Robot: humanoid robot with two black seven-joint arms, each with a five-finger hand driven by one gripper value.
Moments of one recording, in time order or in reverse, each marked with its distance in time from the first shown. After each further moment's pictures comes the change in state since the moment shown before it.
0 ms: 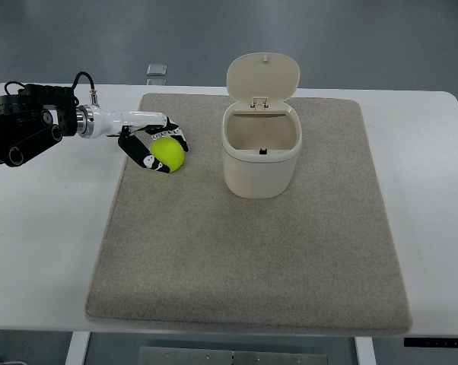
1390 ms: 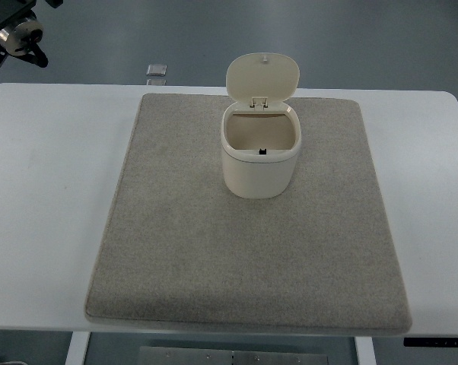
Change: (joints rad) left arm -0.272 -0.030 -0.181 0.082 -0.704 -0.040 0.000; right arm 0.000 0.000 0.000 0.000 0.000 -0.001 0.000
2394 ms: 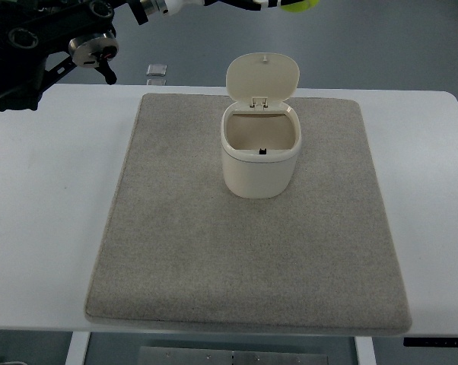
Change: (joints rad) left arm -0.029 -0.034 -0.021 -0.374 0.097 0.061 0.000; right arm 0.000 0.000 0.000 0.000 0.000 0.000 0.000
